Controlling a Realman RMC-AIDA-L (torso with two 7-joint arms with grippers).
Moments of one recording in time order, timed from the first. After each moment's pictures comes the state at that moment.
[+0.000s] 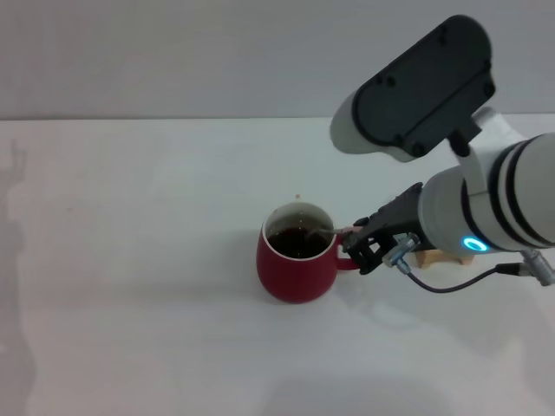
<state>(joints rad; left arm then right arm) -0.57 -2.02 -1.40 -0.15 2.22 0.96 0.04 0.52 2.07 1.21 1.88 -2.81 1.49 0.05</state>
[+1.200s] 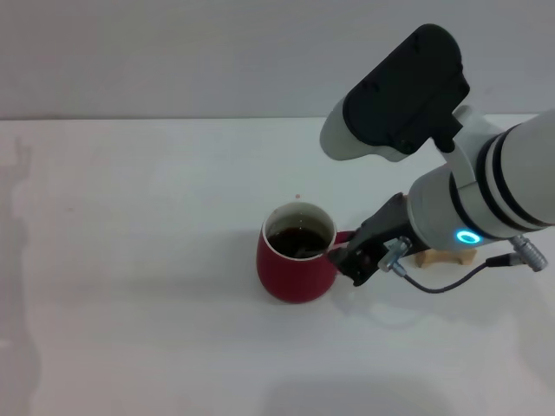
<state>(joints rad) -0.59 -2.03 -1.40 -0.15 2.21 0.96 0.04 0.58 2.07 1.31 1.74 -2.66 1.49 -0.14</state>
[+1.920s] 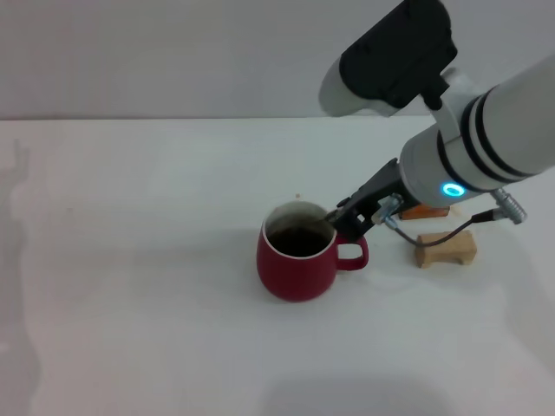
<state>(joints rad) -0.58 -2.03 -1.40 -0.15 2.21 0.96 0.04 0.69 2.07 1.42 1.53 -2.64 1.40 -0.21</state>
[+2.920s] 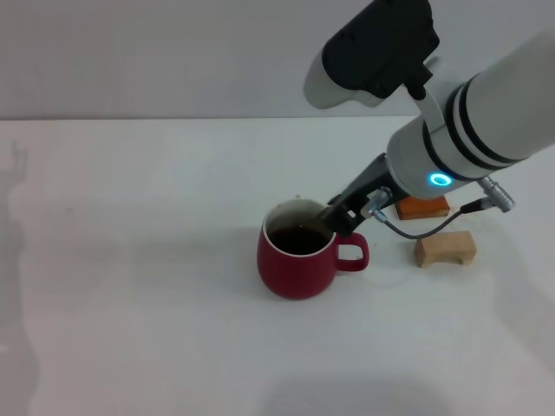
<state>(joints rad) -0.58 -2.03 -1.41 -0.15 2.21 0.96 0.04 0.75 2.07 1.43 1.47 -2.62 1.40 -0.23</state>
